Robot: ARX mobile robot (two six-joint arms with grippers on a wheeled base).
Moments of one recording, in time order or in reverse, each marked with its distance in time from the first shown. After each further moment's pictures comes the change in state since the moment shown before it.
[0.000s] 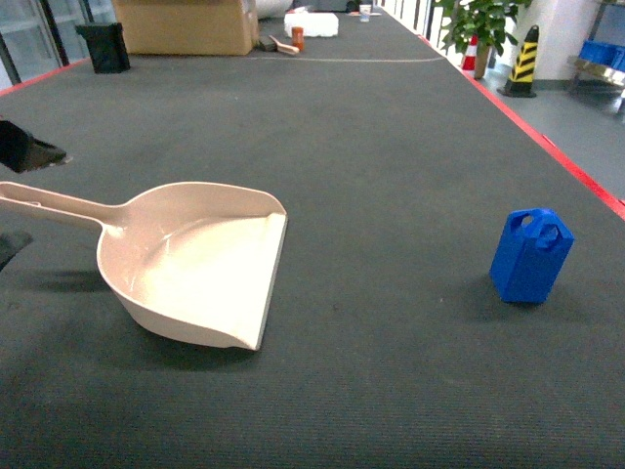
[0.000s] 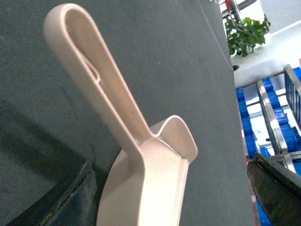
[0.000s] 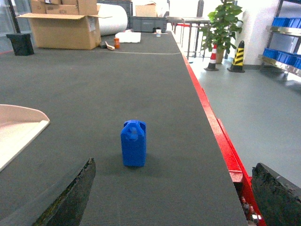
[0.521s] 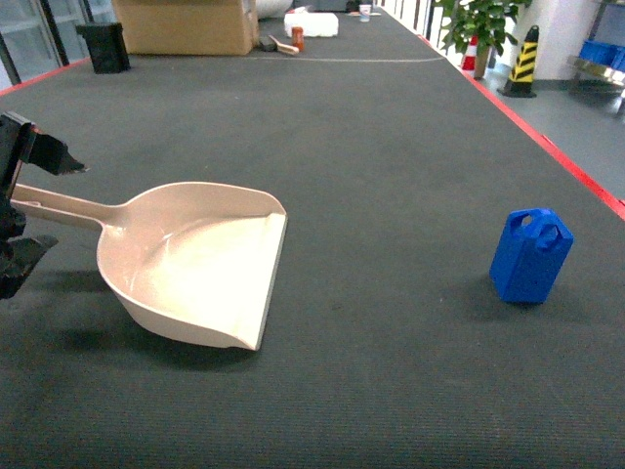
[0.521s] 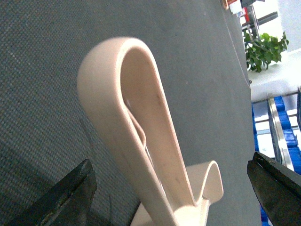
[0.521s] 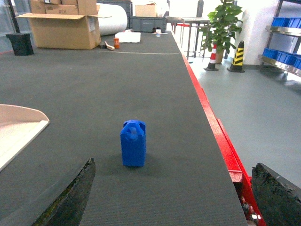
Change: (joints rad) left arm 0.024 0.236 0.230 -0.054 -0.043 -0.076; right arm 0.000 0.000 0.000 0.000 0.000 0.000
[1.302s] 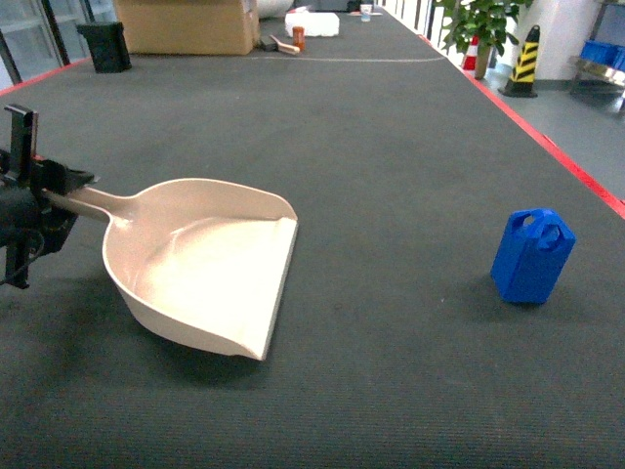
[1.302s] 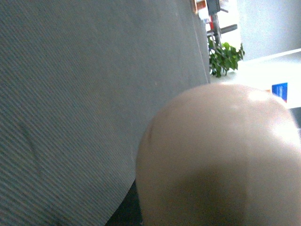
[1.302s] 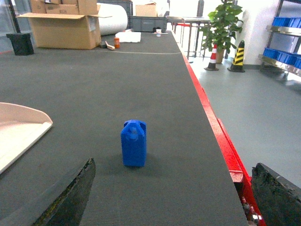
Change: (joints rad) left arm -0.020 0.104 0.051 0.199 0.086 -0.181; right arm 0.000 0.000 0.000 -0.001 0.000 0.000
